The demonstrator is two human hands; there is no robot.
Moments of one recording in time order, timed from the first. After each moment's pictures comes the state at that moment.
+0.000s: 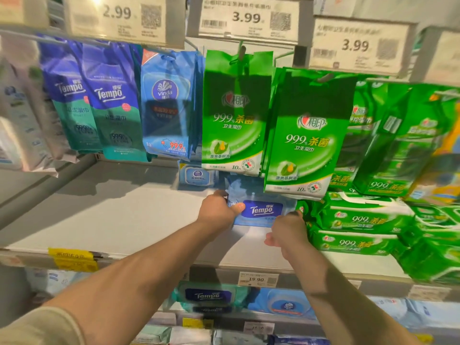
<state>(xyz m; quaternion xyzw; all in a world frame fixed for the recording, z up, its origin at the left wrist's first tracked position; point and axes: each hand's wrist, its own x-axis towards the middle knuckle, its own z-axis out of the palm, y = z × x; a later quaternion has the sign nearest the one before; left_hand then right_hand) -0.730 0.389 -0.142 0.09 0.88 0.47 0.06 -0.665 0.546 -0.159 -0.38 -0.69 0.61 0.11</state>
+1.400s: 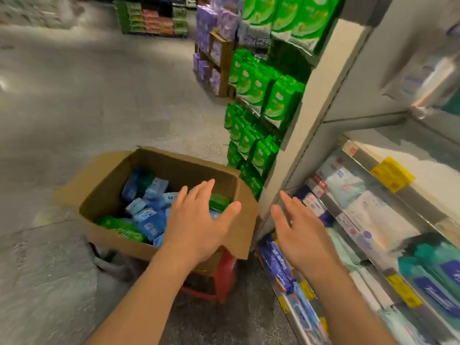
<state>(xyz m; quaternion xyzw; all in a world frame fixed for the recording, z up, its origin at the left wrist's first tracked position) -0.218 -0.031 -0.210 -0.37 0.86 0.32 -0.13 -0.369 0.127 -0.195 0.32 -0.91 0.24 -0.11</state>
